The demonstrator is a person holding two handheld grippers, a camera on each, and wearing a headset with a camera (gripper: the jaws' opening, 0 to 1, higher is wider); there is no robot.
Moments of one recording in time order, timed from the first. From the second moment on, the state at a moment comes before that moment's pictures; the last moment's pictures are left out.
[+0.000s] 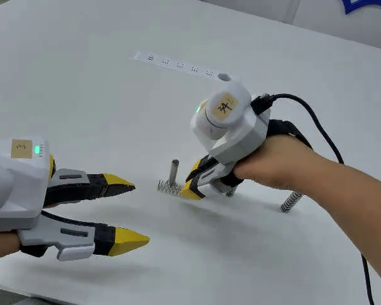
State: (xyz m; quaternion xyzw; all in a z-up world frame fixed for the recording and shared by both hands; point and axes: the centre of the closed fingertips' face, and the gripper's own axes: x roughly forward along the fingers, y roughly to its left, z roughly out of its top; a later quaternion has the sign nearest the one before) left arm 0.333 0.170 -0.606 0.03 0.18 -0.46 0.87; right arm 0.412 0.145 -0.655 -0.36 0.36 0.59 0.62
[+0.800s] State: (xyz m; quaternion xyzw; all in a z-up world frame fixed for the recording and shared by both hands) left arm 0.333 0.169 -0.611 0.04 0.19 -0.46 0.87; right arm 0.395 0.138 -0.655 -0.36 0.36 0.61 0.61
